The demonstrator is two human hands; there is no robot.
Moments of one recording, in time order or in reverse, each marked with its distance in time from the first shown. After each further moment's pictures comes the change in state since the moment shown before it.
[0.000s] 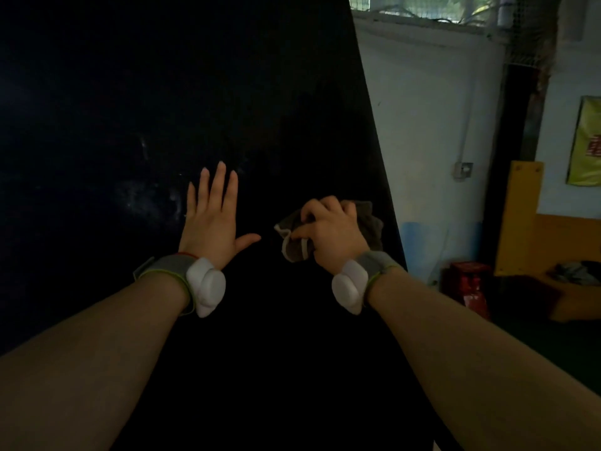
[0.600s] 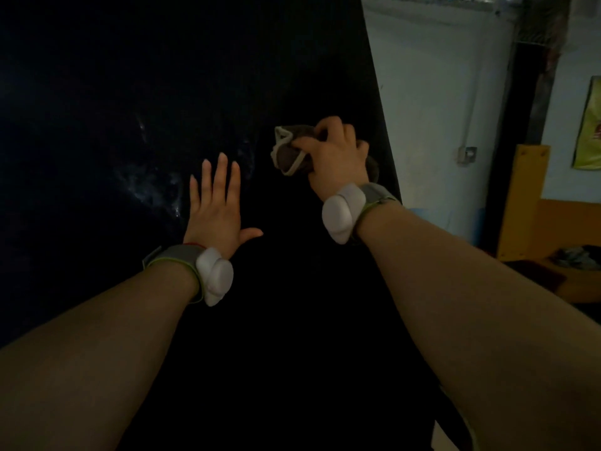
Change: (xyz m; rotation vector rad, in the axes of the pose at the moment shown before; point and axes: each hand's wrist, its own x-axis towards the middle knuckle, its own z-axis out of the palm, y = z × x) left_hand -0.006 0.002 0.011 0.022 -0.064 -0.033; right_hand 0.046 -0.001 -0.045 0.095 0.226 0.313
